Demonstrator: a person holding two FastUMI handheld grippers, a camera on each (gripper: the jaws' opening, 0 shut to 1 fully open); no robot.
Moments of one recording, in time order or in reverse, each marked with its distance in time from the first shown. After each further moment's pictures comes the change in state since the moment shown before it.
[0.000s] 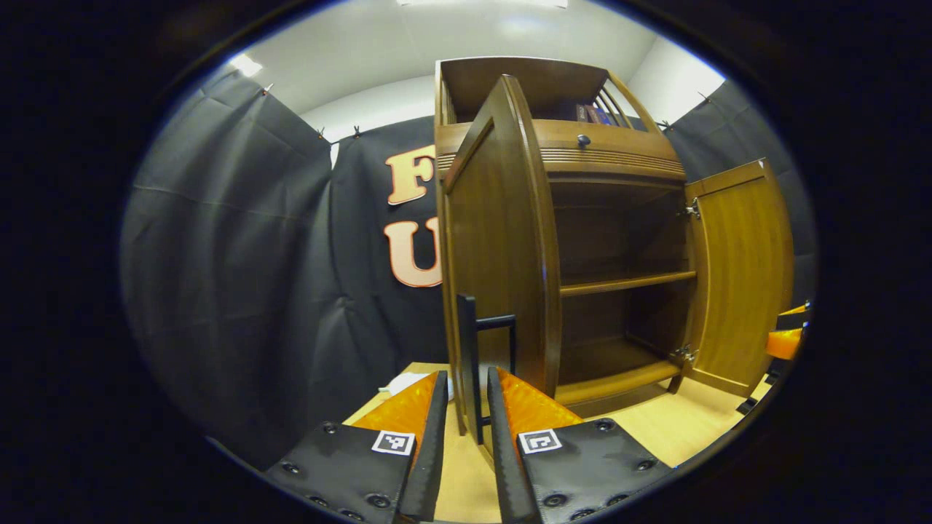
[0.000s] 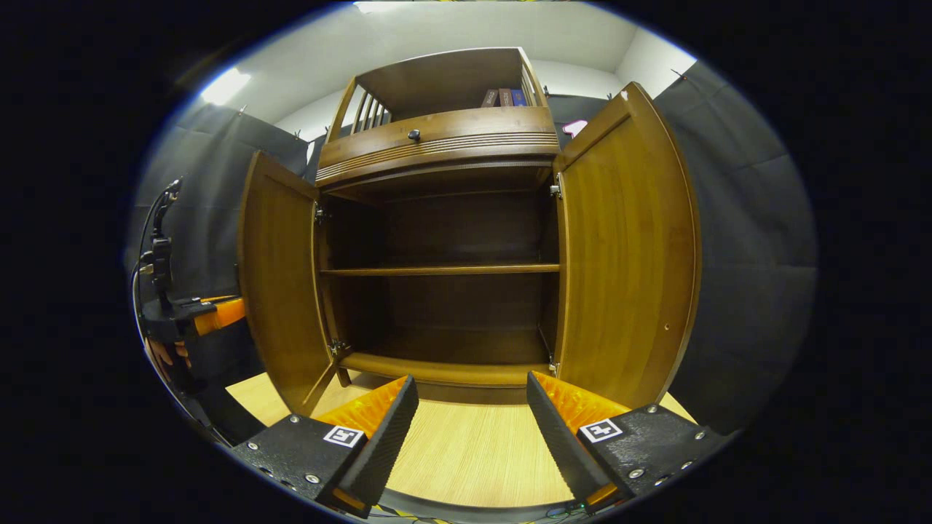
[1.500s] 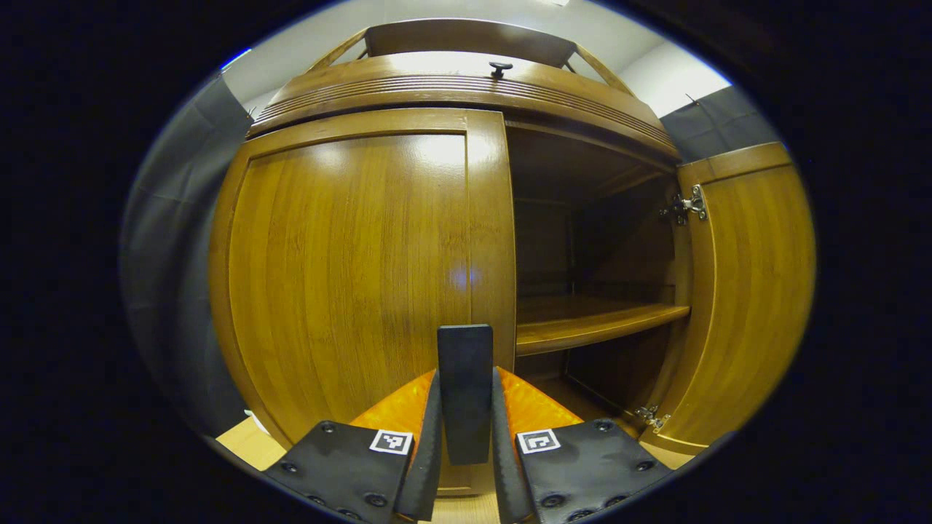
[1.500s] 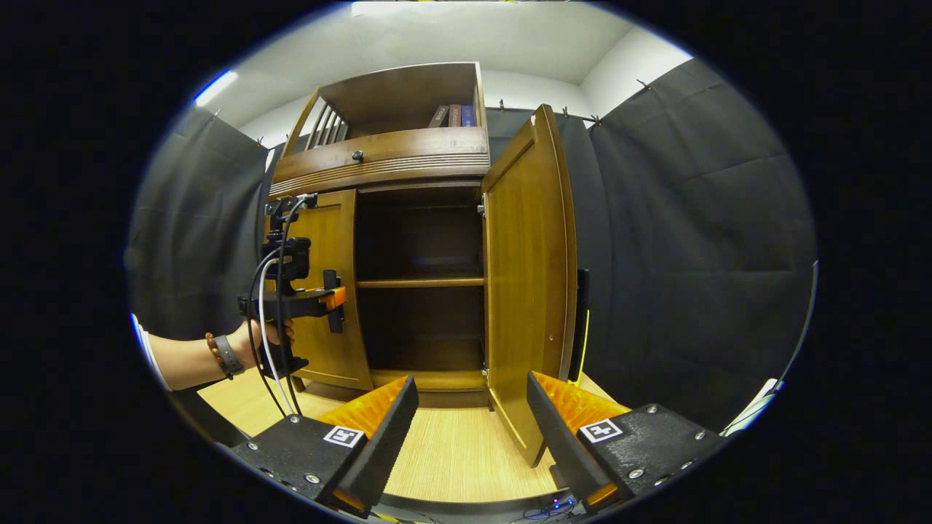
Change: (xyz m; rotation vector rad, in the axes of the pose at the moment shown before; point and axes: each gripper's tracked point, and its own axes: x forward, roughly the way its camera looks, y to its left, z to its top) left arm 0.202 -0.239 0.020 -0.071 -0.003 -0.300; right arm -0.049 -0.077 0.016 -0.002 -0.039 -0.211
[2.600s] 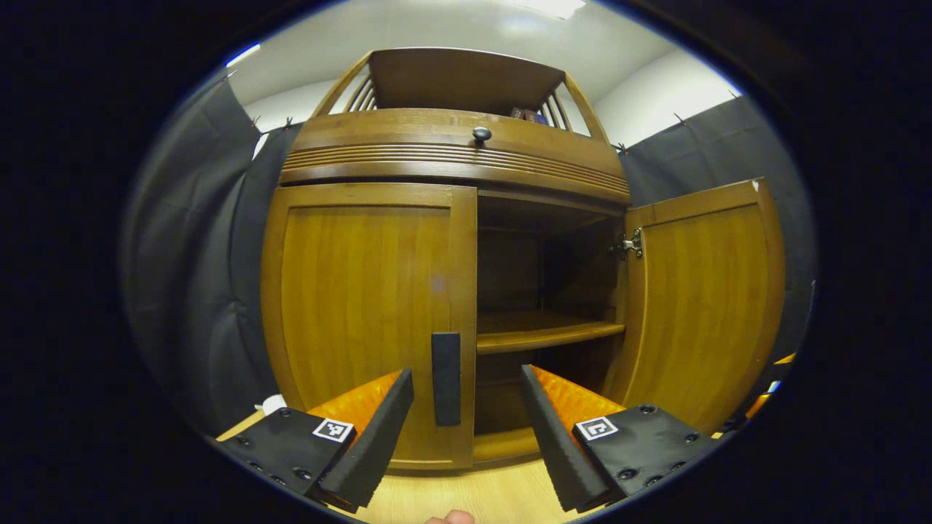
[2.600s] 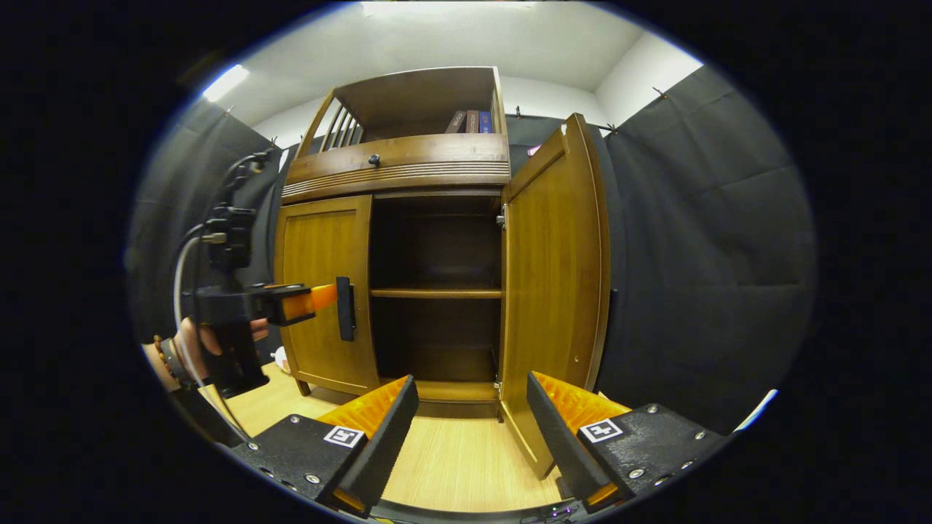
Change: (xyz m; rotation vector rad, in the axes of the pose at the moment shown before) left arm -0.078 -0.020 0.041 0.009 -0.064 -0.038; right arm 0.010 0.014 0.016 -0.035 -0.033 0.042
